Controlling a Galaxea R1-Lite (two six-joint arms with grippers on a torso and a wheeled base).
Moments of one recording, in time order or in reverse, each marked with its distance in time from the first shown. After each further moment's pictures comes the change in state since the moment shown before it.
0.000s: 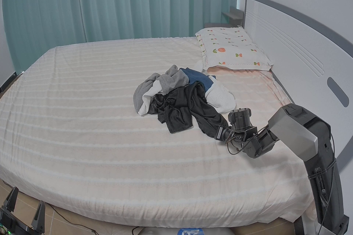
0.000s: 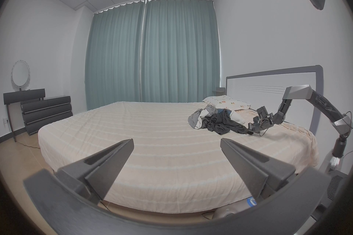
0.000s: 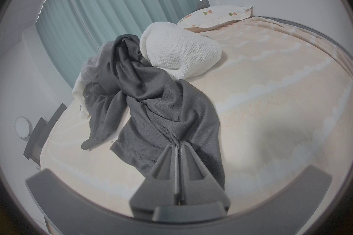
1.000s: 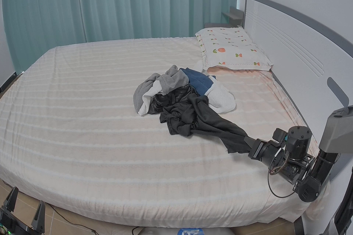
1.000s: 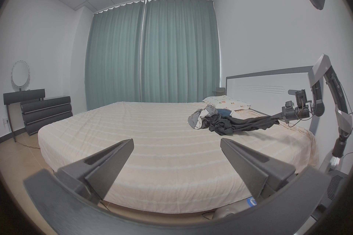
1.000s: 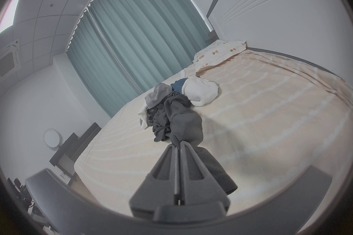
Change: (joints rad) left arm 0.000 0.000 0.000 -0.001 -0.001 0.001; right arm 0.078 -0.552 1.123 -0.853 -0.011 0.065
